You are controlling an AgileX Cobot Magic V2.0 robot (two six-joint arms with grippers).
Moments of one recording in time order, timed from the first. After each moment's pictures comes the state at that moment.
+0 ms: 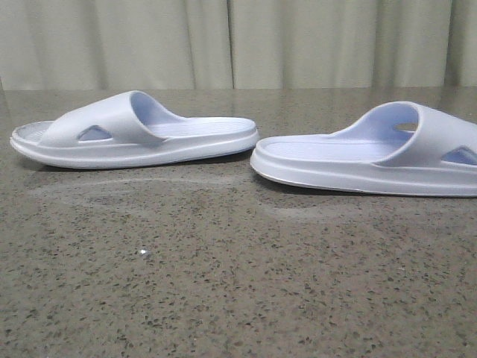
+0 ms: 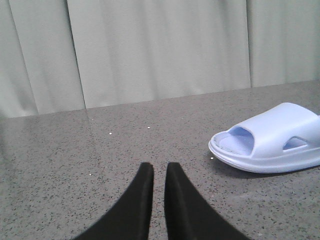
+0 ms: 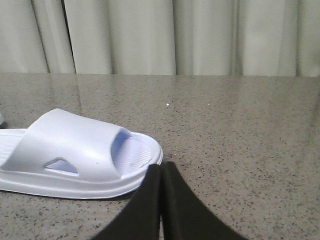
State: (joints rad) left arm -0.13 0.00 0.00 0.00 0.03 0.11; right arm 0.09 -0.01 0.01 -0.05 0.09 0.02
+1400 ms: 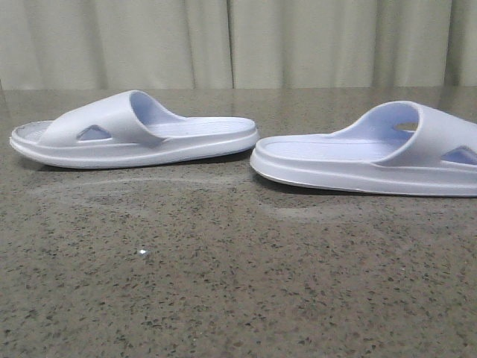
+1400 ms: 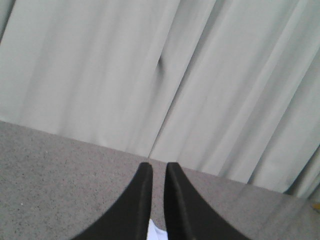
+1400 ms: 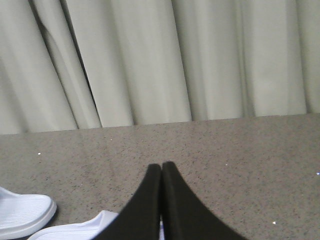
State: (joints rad) left arm -0.13 0.40 -0.66 -0.57 0.34 0.11; right arm 0.09 0.32 -0.60 0.09 0.40 0.02
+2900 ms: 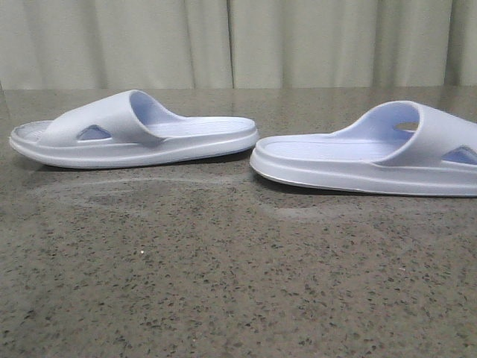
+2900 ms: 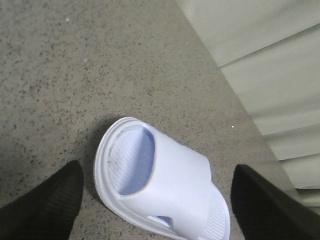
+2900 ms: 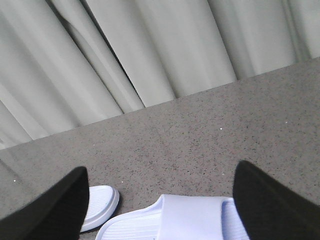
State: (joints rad) left arm -0.13 1.00 -0.61 -0.97 0.27 -0.02; right arm 0.09 0.42 -0.64 0.37 0.43 0.02
